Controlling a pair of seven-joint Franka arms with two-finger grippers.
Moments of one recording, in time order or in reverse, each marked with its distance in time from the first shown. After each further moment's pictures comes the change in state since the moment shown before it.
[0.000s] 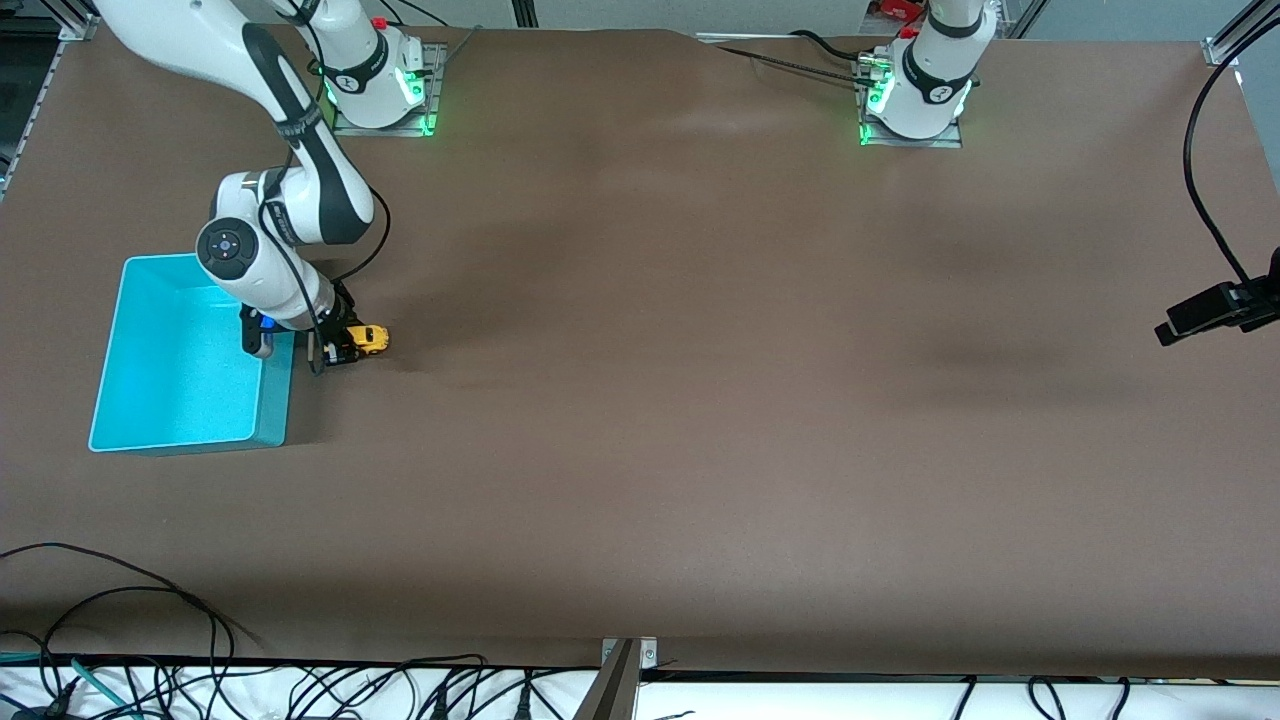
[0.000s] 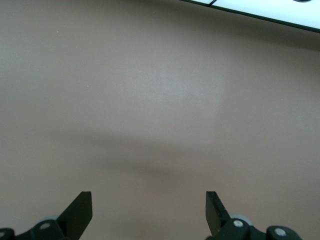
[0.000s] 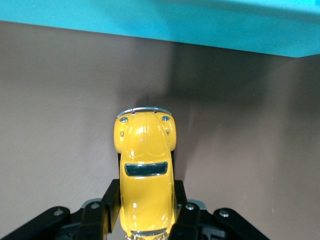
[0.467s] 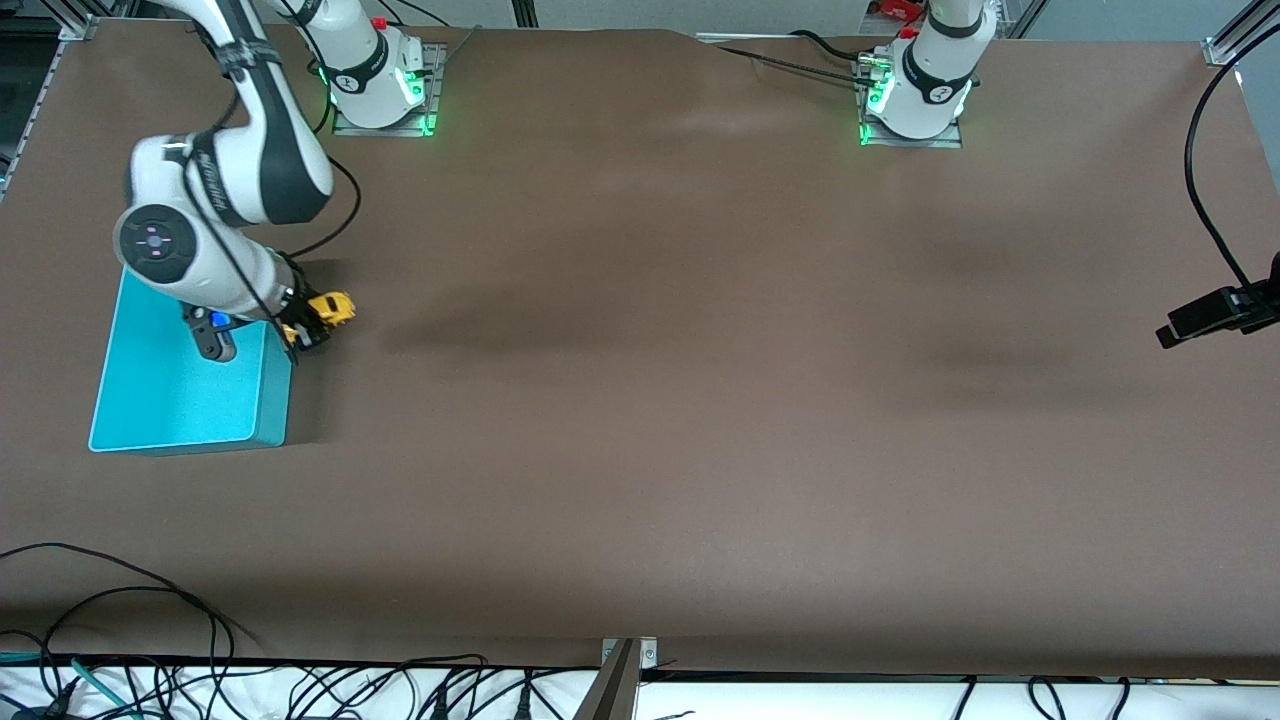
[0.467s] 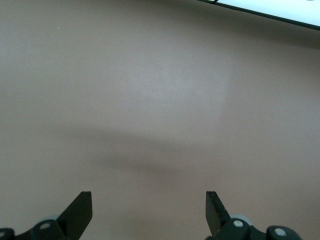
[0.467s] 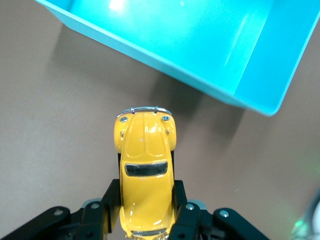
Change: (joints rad) left arm 0.009 0.014 0.003 0.000 0.000 0.000 0.000; right arm 0.012 -0.096 -0.024 0.260 -0.037 -0.534 -0.348
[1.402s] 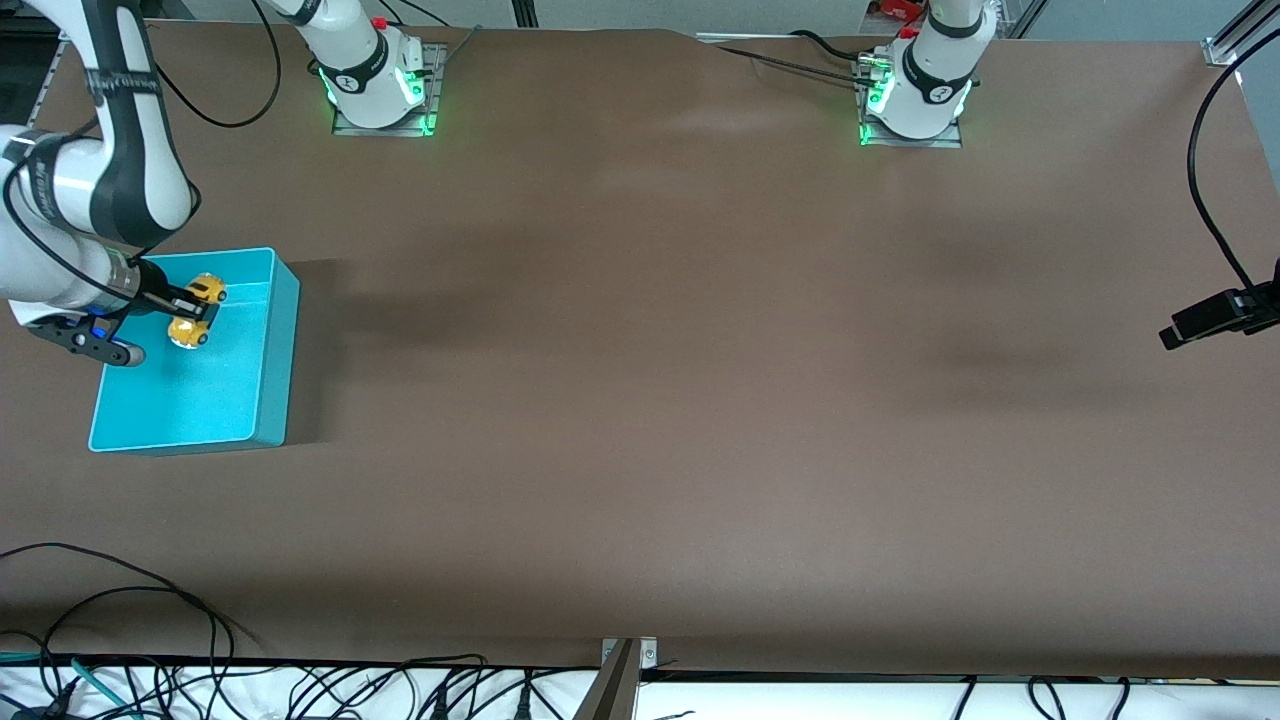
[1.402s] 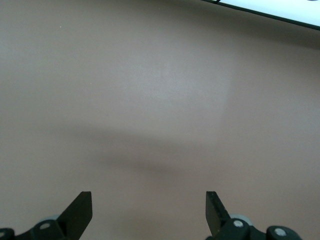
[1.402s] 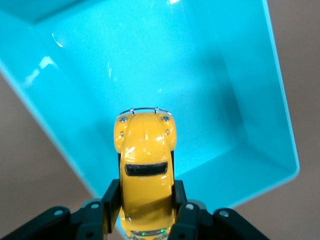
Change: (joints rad) left arm 0.006 0.001 -0.001 0.000 -0.002 0.000 0.002; right arm -0.017 0.040 -0.322 -0.076 -0.003 0.149 -1.021
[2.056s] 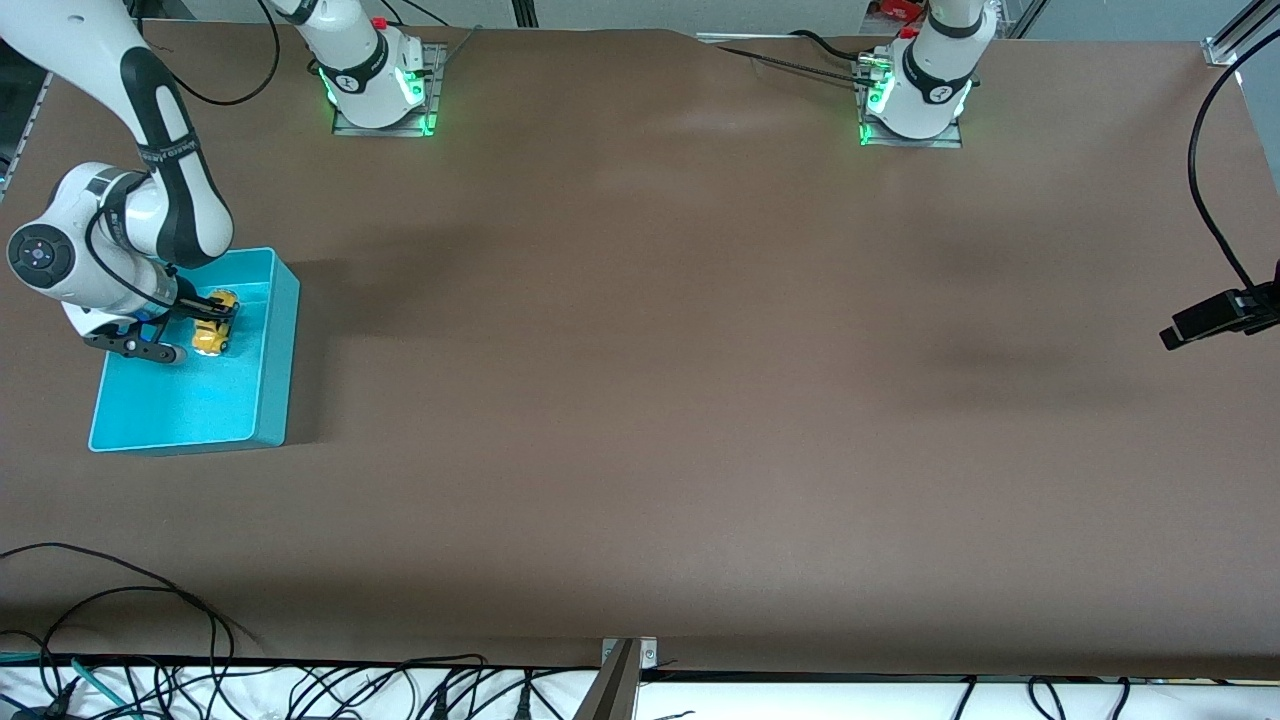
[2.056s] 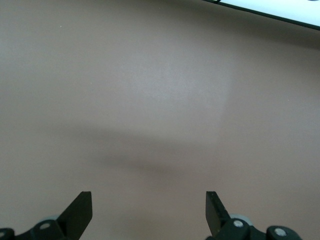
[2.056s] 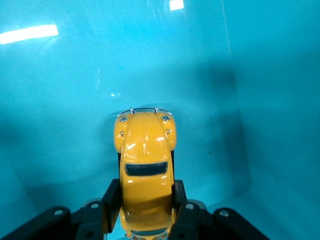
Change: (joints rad) left arm 0.001 0.001 0.000 0.000 -0.001 0.000 0.000; right arm -0.072 0.149 -0.018 -0.146 0.000 0.319 -0.180
